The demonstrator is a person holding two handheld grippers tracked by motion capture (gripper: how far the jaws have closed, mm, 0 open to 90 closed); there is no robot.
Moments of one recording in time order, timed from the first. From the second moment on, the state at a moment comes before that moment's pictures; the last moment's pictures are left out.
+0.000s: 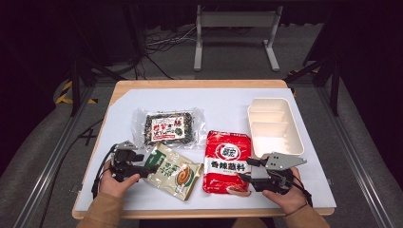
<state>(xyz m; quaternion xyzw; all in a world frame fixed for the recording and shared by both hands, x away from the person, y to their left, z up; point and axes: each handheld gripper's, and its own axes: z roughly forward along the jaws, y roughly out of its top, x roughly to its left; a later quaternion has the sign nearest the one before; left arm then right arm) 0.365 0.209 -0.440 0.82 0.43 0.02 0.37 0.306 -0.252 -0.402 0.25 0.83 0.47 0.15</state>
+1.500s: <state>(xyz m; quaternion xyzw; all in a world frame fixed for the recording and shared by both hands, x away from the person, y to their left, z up) 0.351 0.186 -0.433 0.86 0.37 -0.01 0.34 0.307 -0.249 -0.403 0.24 0.84 0.47 0.14</state>
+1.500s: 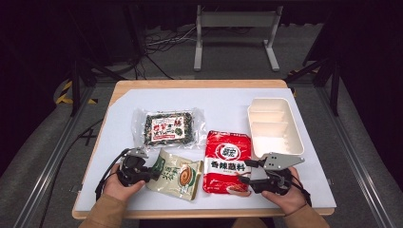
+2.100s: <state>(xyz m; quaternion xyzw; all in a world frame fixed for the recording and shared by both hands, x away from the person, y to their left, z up) 0.325 0.188 -0.367 0.85 0.31 0.06 0.43 0.305 -0.248 -0.400 0.24 0.83 0.48 0.13</state>
